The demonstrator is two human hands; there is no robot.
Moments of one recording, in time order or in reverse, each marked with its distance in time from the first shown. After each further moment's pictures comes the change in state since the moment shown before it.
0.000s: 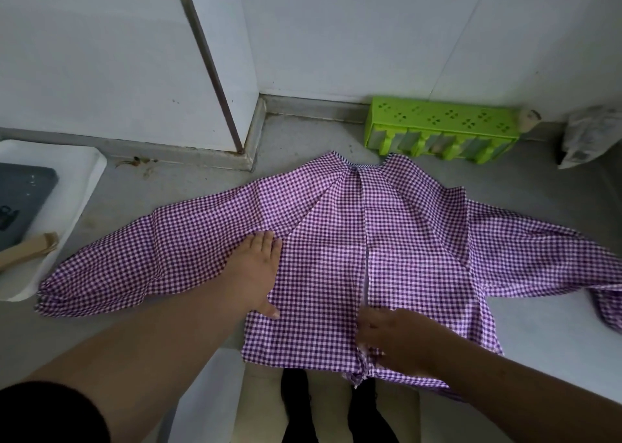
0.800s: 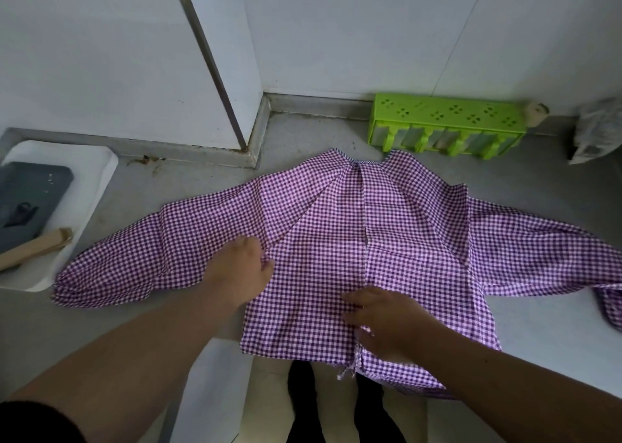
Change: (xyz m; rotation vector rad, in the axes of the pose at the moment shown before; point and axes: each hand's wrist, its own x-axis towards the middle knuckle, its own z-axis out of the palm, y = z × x) left_hand -0.028 -0.003 0.004 -0.583 0.255 -0.375; right_hand 0.014 -0.009 -0.012 0.114 0.082 0.223
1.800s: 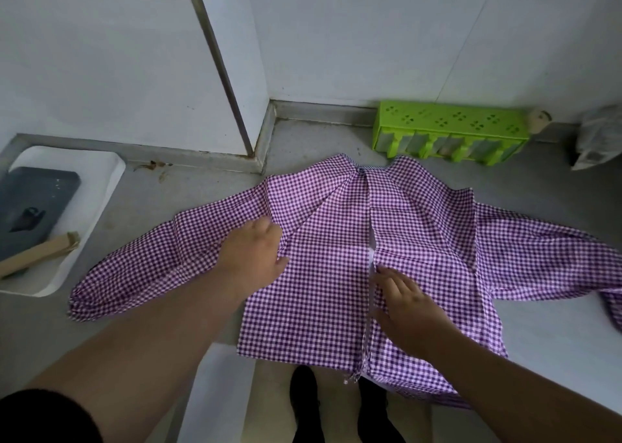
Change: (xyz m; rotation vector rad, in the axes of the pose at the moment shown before) left_hand 0.012 0.005 -0.030 0.183 0.174 0.248; right_hand 0.004 0.021 0.021 0.145 0.196 0.339
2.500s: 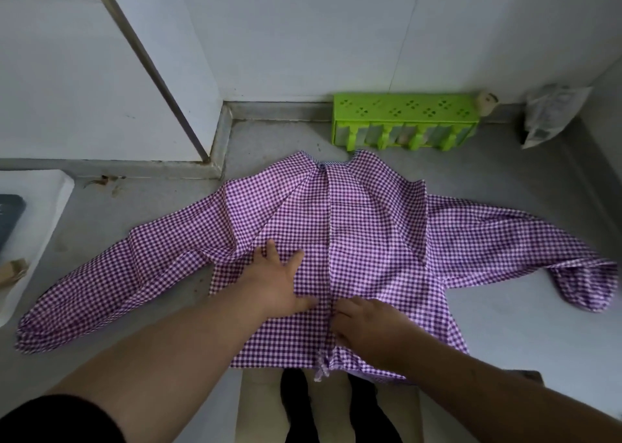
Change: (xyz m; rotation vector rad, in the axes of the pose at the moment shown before) left_hand 0.017 0.097 0.011 -0.015 -0.620 0.018; right_hand -0.027 -0.006 0.006 -0.172 0.159 -0.474
